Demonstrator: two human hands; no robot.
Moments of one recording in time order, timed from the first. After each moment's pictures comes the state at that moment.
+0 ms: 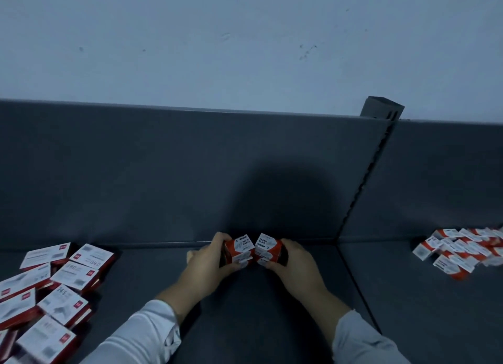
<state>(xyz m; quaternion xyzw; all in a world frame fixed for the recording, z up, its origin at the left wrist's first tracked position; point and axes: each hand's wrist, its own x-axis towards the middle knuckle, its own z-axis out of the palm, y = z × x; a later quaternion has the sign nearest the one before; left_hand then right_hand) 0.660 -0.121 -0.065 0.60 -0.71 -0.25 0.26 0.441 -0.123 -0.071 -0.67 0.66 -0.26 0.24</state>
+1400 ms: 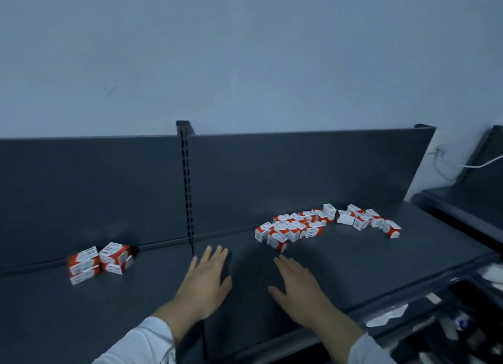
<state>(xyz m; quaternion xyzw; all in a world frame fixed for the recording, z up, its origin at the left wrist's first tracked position) 0.345 -0.011 -0.015 0.51 -0.83 -0.16 0.12 0.124 0.050 -0.016 -0.69 0.71 -0.09 0.12</state>
